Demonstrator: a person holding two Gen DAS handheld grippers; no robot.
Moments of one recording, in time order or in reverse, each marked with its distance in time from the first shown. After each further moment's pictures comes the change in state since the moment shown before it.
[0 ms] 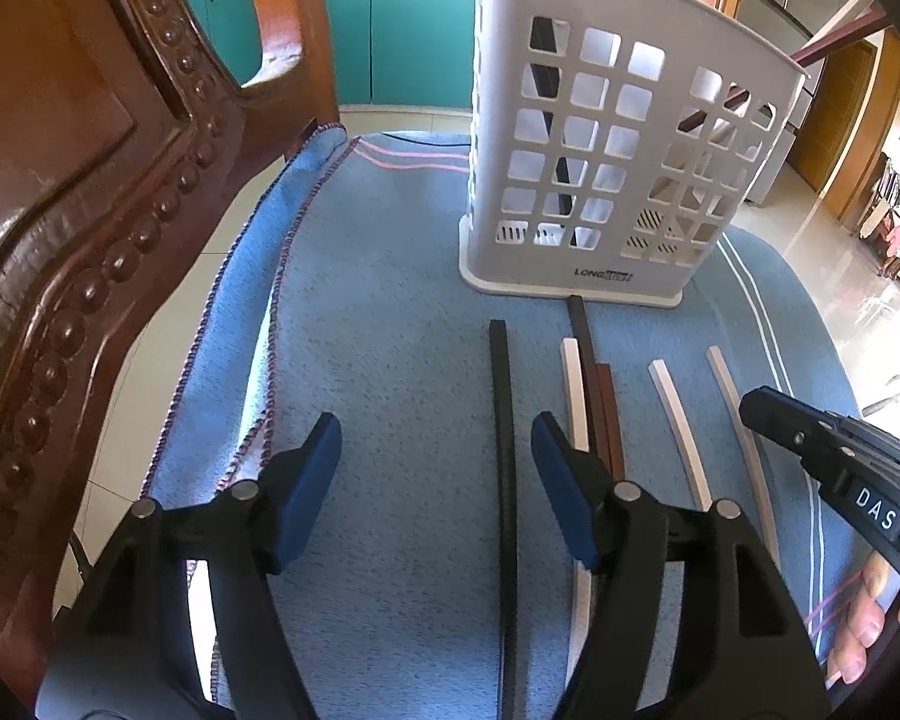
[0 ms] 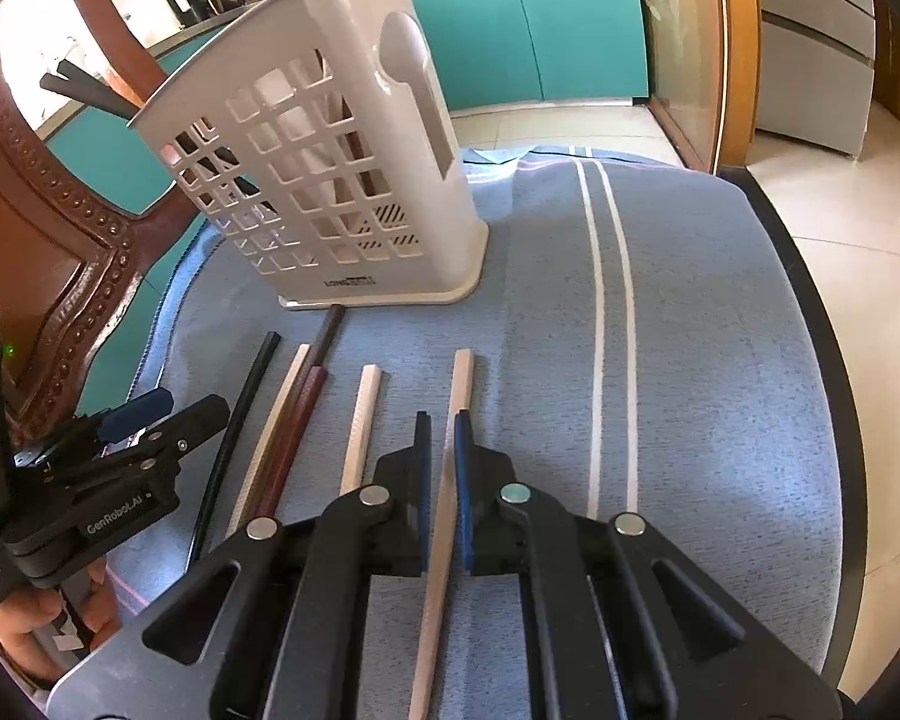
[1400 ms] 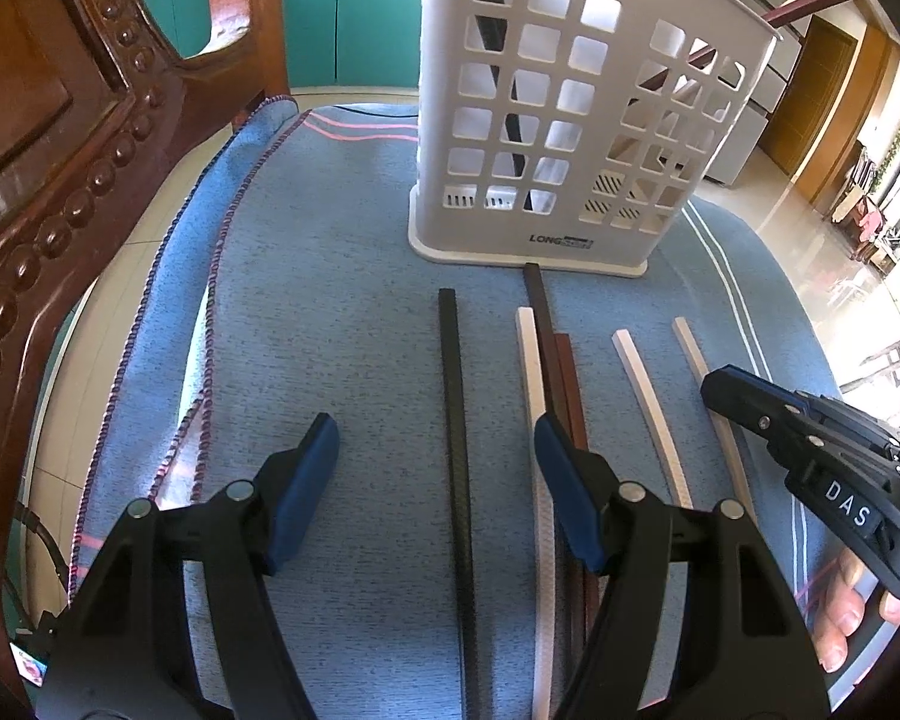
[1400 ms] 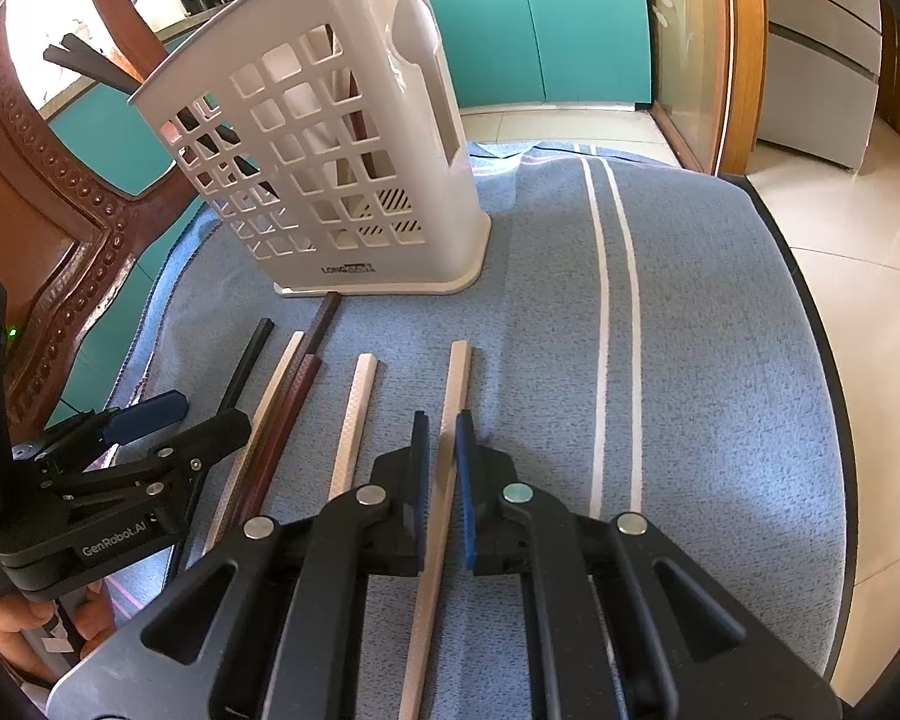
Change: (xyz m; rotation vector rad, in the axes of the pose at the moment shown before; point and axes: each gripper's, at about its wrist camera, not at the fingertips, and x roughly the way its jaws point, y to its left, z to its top) left arm 0.034 -0.030 -0.016 0.023 0.044 -0.088; right arm 0.006 0.004 -0.006 -0.036 0.003 -0.020
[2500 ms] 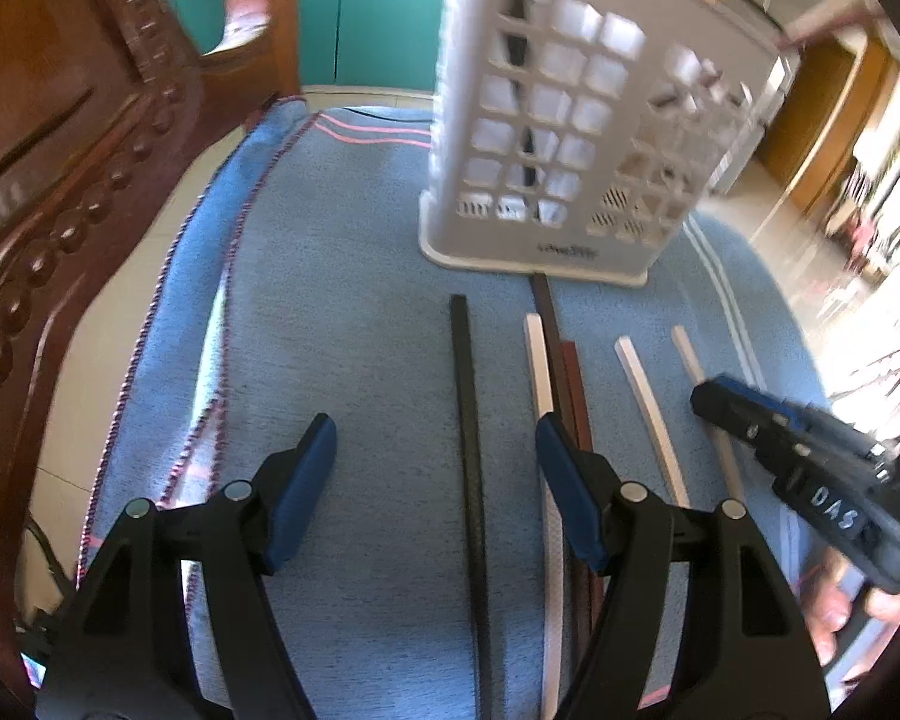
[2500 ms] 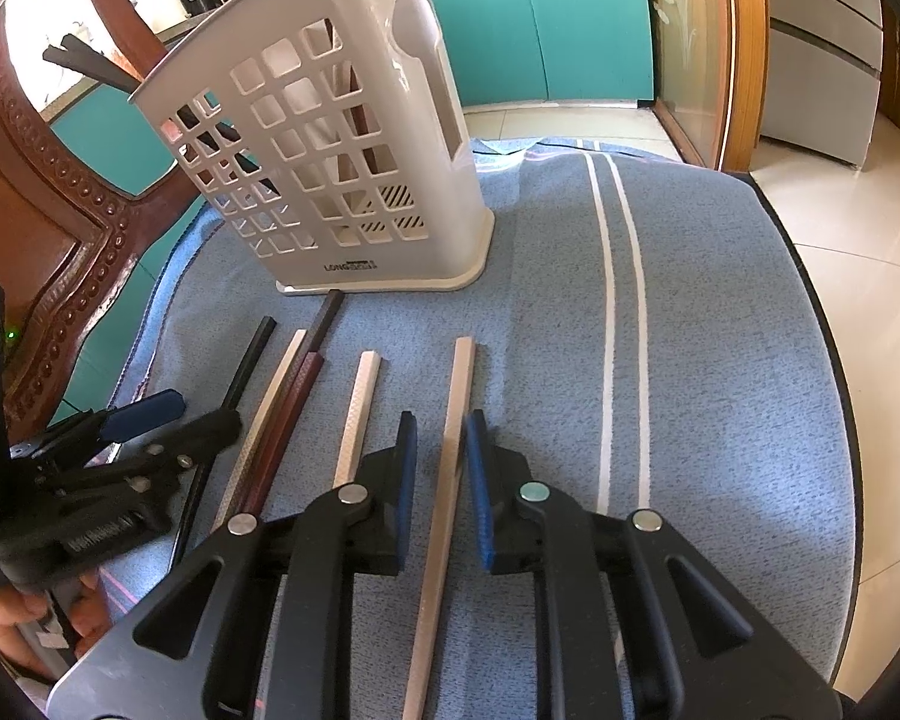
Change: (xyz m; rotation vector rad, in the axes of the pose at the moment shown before) left arm -0.010 0.020 0.001 -0.064 -0.010 -0.044; right arm 0.002 0.000 0.001 0.005 0.001 0.010
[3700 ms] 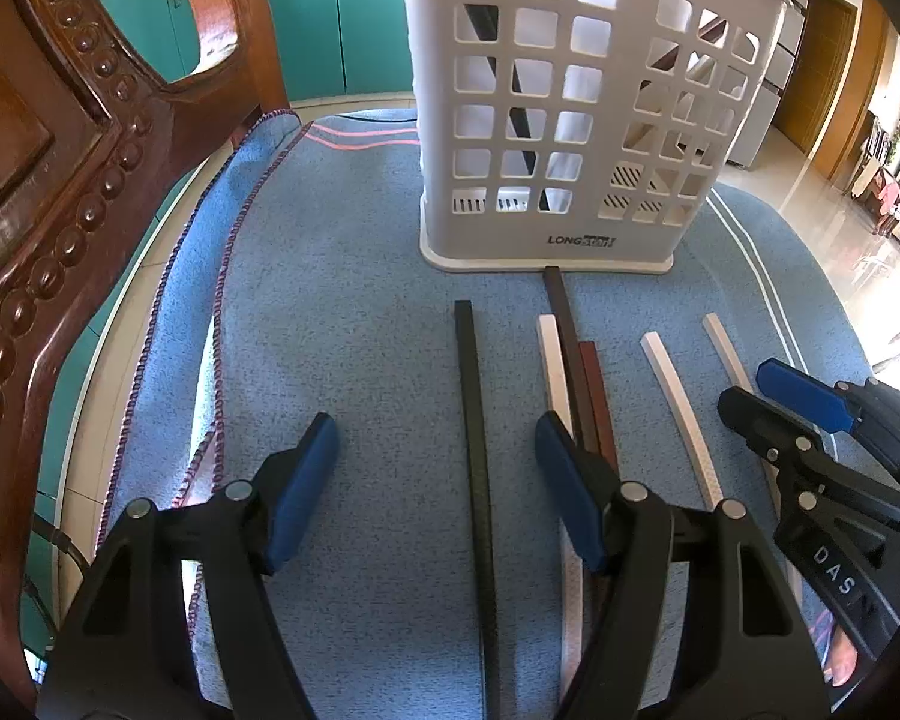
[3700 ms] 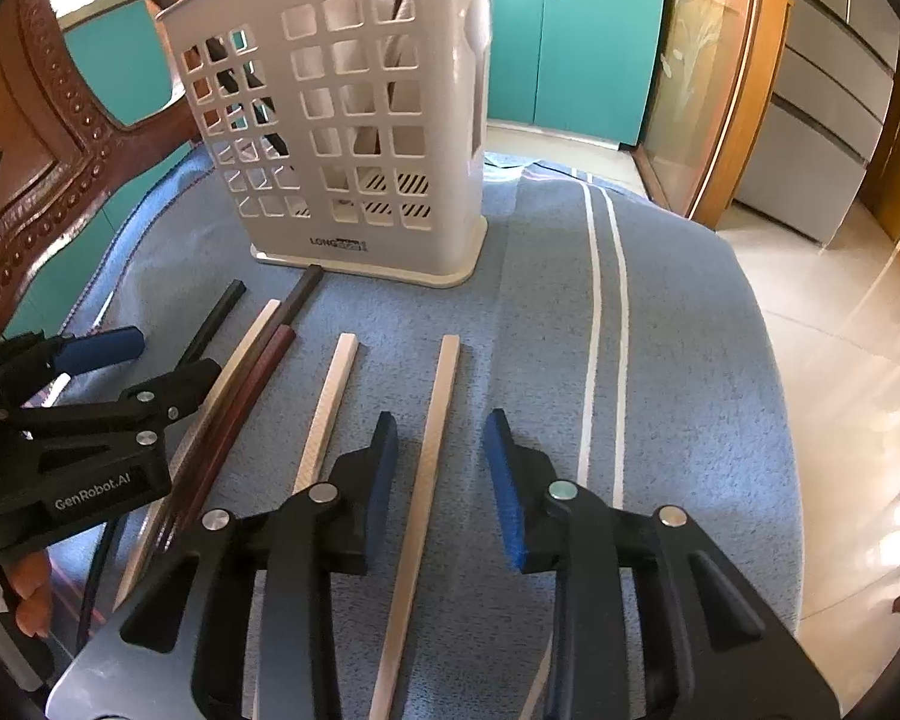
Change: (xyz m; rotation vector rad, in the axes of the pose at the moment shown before) left arm 0.013 -0.025 -0.001 0.113 -0.003 0.129; right arm 0.005 0.023 -0.013 -0.179 -0.018 -0.183
